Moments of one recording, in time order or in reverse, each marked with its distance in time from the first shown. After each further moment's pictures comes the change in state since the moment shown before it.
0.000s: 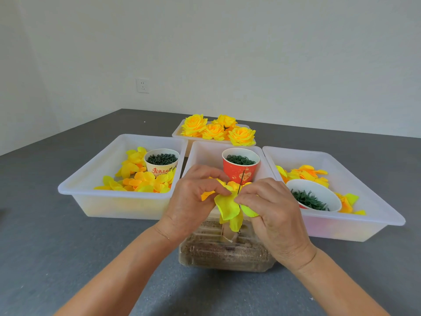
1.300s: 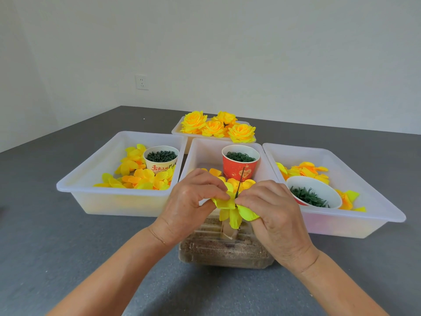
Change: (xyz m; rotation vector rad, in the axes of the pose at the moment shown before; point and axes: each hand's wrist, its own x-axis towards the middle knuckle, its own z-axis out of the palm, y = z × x) left_hand -0.009 -0.007 -0.006 0.116 -0.099 0.138; right_hand -0.009 0.001 -0.001 0.002 -0.047 0.006
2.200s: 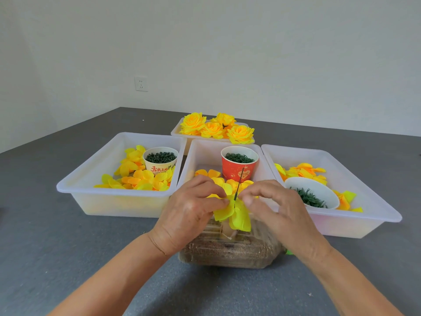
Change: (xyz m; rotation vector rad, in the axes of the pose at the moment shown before) left_hand -0.004 0.007 -0.005 0.262 -0.052 0.231; right_hand 0.012 -0.006 -0.021 0.578 -0.186 0.557
